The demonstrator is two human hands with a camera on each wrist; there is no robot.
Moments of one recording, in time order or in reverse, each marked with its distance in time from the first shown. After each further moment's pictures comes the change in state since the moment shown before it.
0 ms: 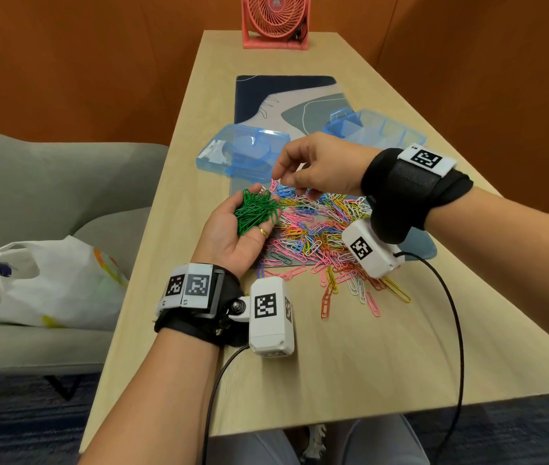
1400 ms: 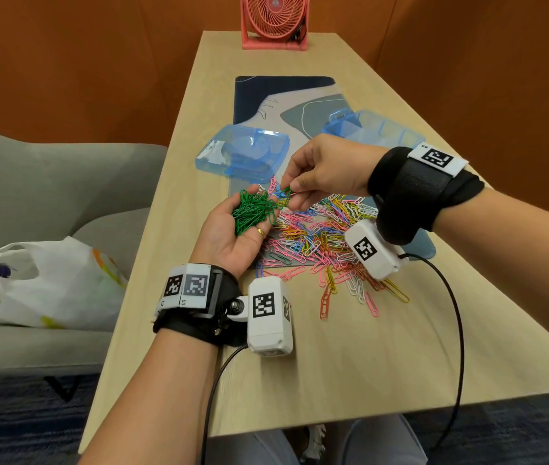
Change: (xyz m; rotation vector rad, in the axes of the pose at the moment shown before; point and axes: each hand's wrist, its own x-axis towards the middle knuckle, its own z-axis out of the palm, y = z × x) left_hand 0.000 0.002 0.001 -0.040 -0.006 -0.006; right_hand -0.008 -0.003 -0.002 0.232 -0.080 0.117
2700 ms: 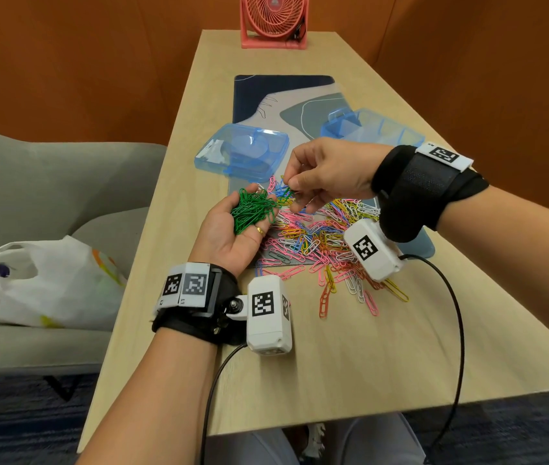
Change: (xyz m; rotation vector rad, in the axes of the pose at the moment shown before) left_hand -0.001 0.000 -0.001 0.017 0.010 0.016; right_hand 0.000 0.006 -0.001 0.074 -0.039 0.009
